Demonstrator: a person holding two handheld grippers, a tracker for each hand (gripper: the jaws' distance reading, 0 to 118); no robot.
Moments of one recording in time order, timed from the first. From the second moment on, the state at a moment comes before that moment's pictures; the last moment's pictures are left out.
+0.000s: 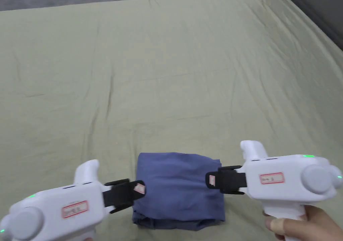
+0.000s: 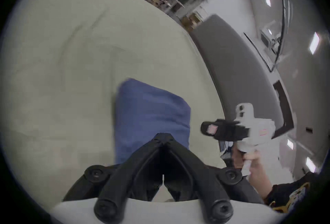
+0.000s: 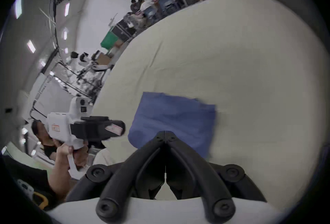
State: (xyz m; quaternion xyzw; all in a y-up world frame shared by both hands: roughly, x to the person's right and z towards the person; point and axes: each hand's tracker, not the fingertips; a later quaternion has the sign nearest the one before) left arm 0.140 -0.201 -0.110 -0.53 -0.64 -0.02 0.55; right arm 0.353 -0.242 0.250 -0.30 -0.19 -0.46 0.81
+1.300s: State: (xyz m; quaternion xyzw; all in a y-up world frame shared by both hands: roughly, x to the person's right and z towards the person) left arm 0.197 -0.253 -0.144 -0.58 -0.66 -0.07 0.47; right arm 0.338 -0.248 0.239 -0.30 -0.29 -0.42 0.81
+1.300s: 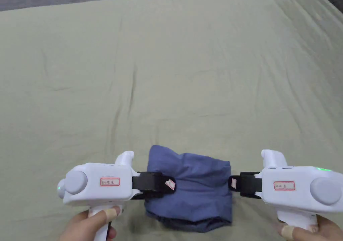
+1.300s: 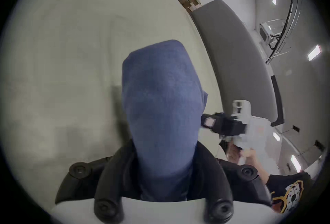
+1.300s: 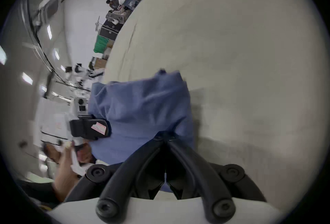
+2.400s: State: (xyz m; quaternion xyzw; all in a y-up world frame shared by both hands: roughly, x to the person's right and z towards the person) left arm 0.015 -0.224 -0.468 -0.60 -0.43 -0.15 0.66; right arm 0.127 -0.050 -0.063 -0.23 -0.22 -0.16 0.93
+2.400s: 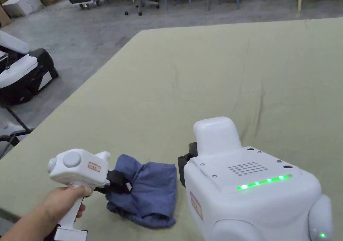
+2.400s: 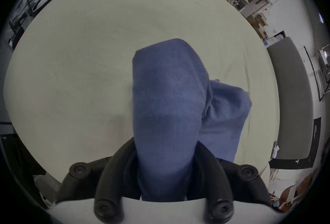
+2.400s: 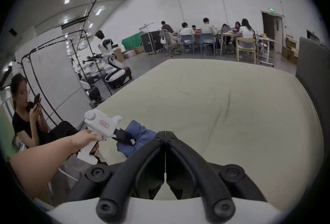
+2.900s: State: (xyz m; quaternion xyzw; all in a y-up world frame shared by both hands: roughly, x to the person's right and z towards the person) left arm 0.007 -0.190 -0.443 -0.39 -0.34 -0.27 0.81; right arm 0.137 -0.054 -0.049 -0.24 -0.22 -0.18 0.93
